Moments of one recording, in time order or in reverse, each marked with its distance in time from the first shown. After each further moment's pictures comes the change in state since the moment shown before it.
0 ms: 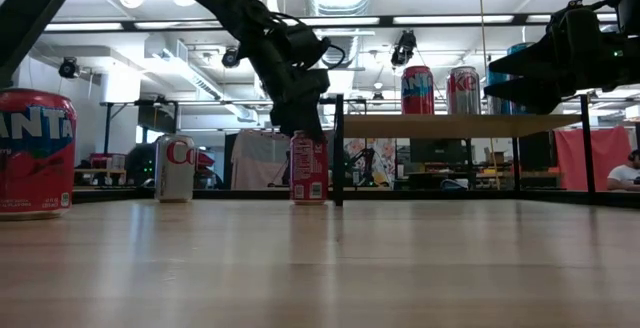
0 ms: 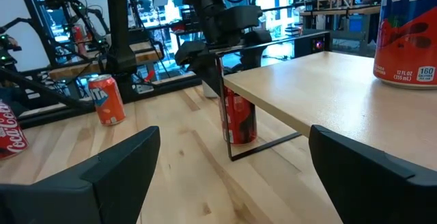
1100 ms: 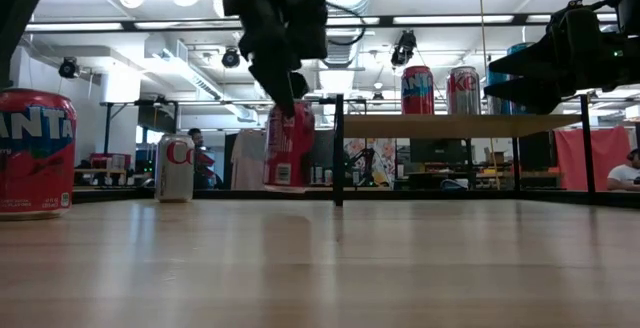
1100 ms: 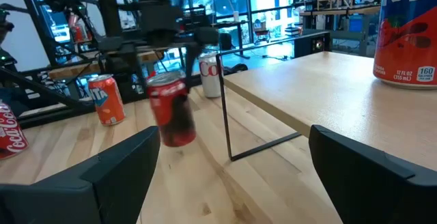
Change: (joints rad) left arm -0.232 -0.105 0.001 -0.285 0.026 0.173; right arm 0.000 0.000 0.000 0.000 0.000 0.000
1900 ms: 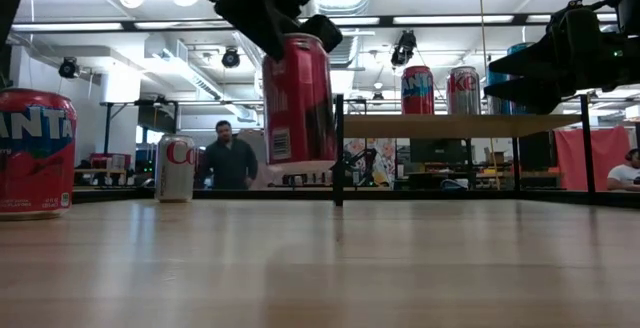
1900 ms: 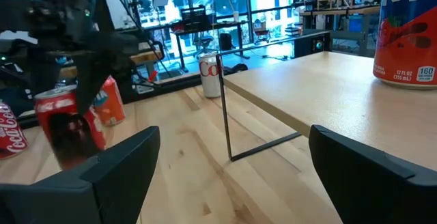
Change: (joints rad) left arm -0.283 -0.029 0.000 0.061 0.088 0.113; right arm 0.000 0.000 0.000 0.000 0.000 0.000
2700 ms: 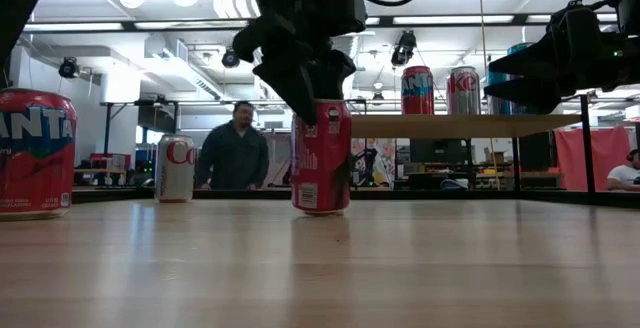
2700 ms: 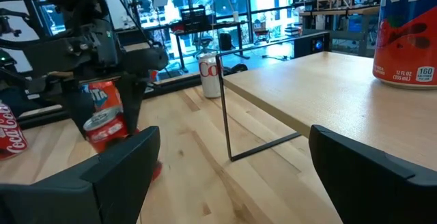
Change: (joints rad) left arm 0.012 0.133 0.048 0.036 -0.246 0.003; right arm 0.000 0.000 0.000 0.003 0.001 0.000
